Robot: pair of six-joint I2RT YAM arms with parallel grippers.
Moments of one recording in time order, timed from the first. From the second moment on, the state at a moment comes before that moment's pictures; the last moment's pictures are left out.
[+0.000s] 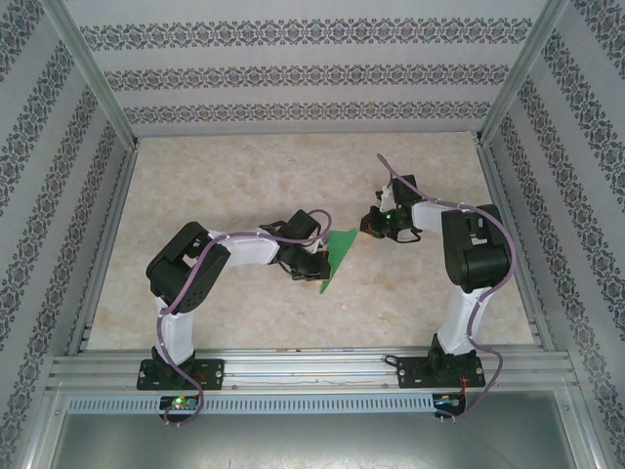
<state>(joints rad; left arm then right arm) -0.69 1.95 1.11 -0.28 0.53 -0.66 0.13 1.93 1.07 -0.26 -0.56 0.44</state>
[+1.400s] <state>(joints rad) -0.69 1.95 1.11 -0.28 0.53 -0.66 0.33 1.66 0.81 -0.08 -0.67 0.68</state>
